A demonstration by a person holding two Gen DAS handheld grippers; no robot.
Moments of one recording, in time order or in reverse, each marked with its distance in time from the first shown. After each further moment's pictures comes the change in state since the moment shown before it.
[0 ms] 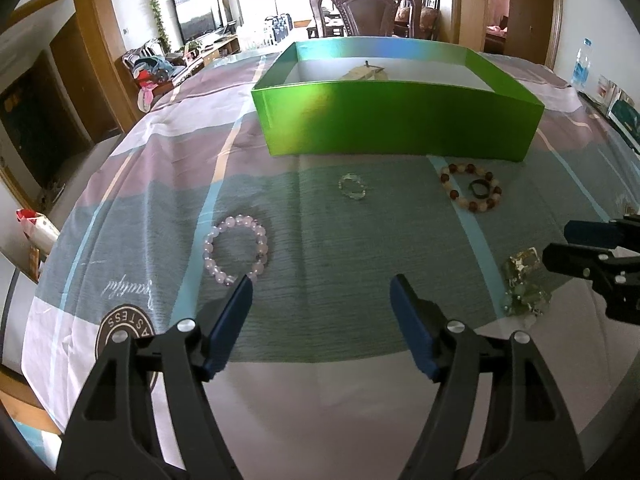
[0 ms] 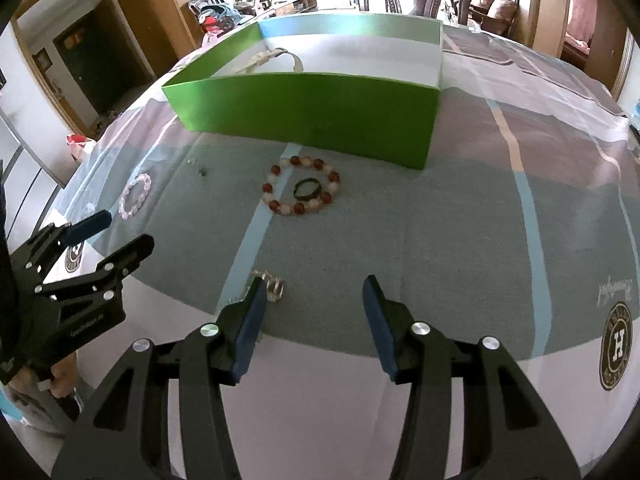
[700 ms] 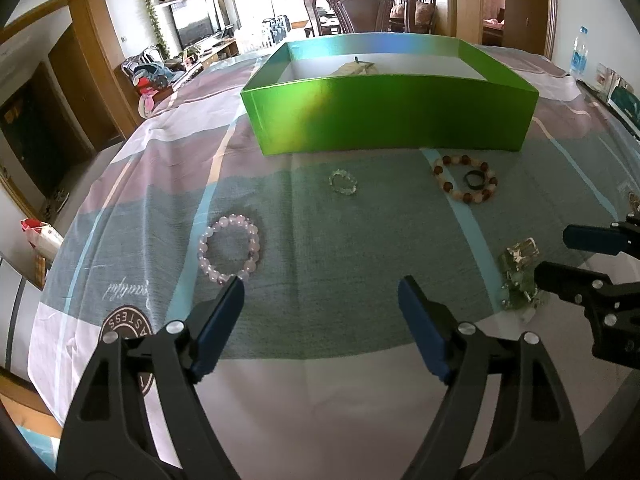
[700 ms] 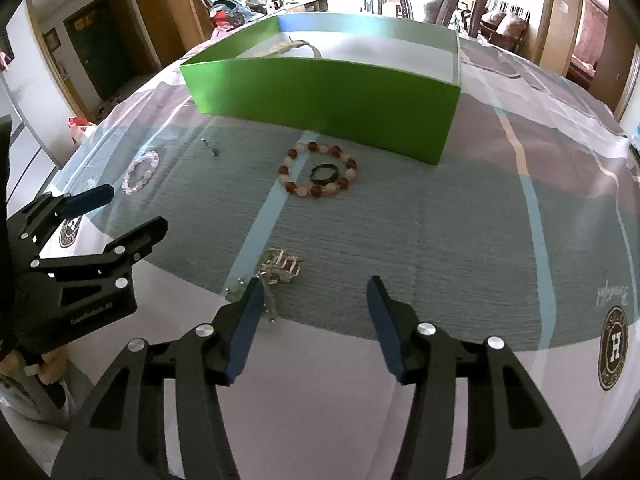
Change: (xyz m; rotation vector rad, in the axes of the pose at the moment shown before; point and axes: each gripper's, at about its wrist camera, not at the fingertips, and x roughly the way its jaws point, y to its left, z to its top) left arm 0.000 -0.012 -0.002 0.029 0.002 0.020; right arm 0.006 0.014 -0.013 -0.062 -0.007 -0.025
